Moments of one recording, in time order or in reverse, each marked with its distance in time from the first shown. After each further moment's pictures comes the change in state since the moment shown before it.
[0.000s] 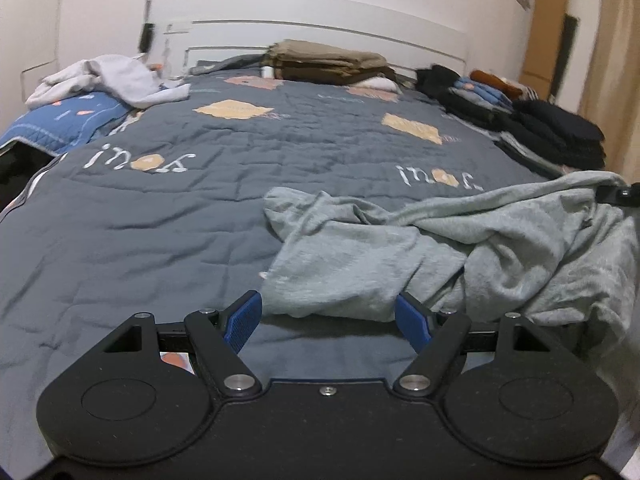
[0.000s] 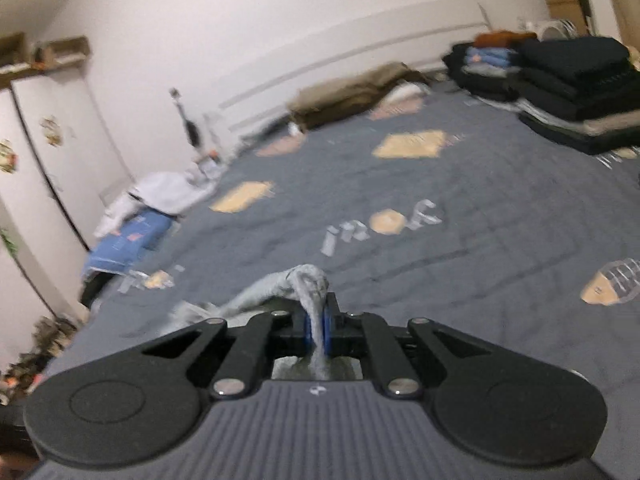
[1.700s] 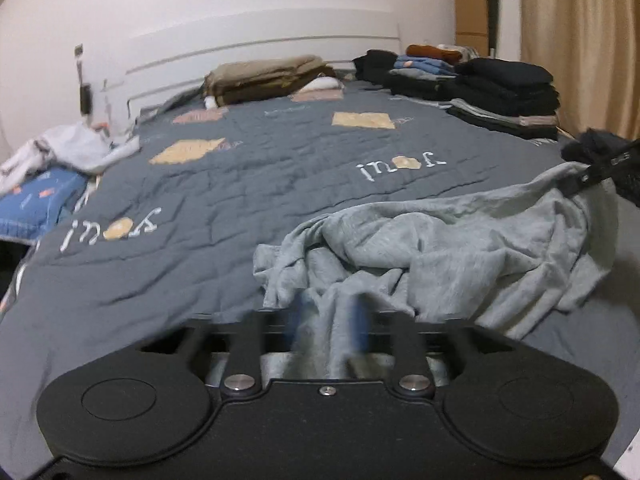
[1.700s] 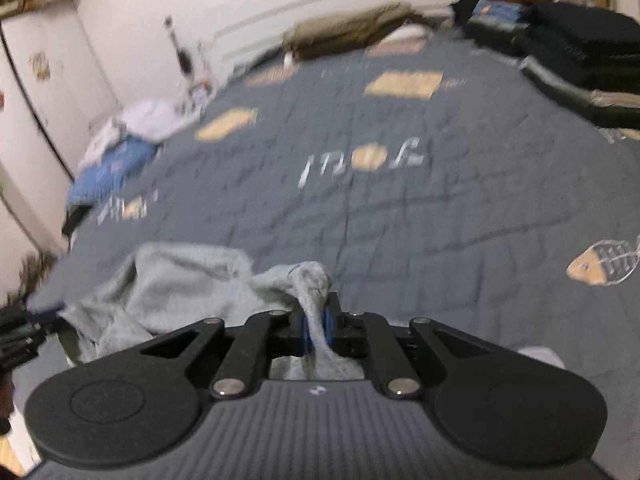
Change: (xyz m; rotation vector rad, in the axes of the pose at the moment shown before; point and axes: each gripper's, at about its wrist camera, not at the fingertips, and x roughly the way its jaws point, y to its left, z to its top) left arm -0.011 -0.011 0.014 0.267 -0.050 -0.071; right arm 0.022 -0.019 -0.004 -0.087 0.208 -0.011
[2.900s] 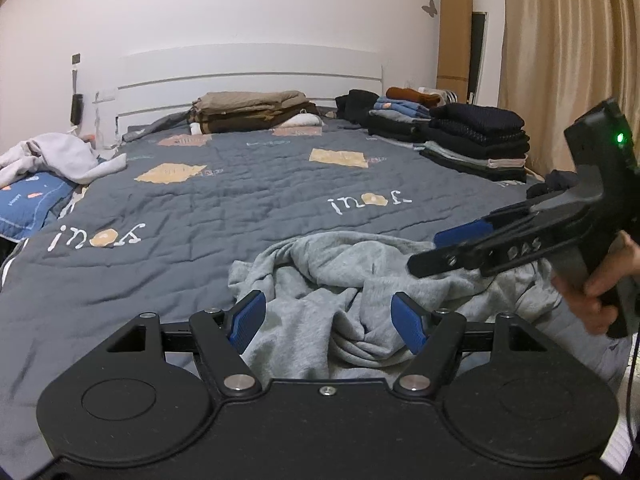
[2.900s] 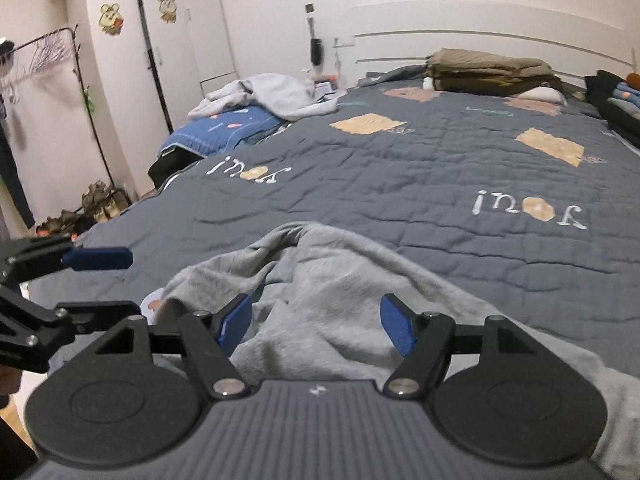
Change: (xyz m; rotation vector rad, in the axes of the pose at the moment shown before) left arm -0.031 -0.002 -0.011 -0.090 -0.091 -0.076; right arm 0.041 0.145 -0.028 -0.325 -0.098 0.216
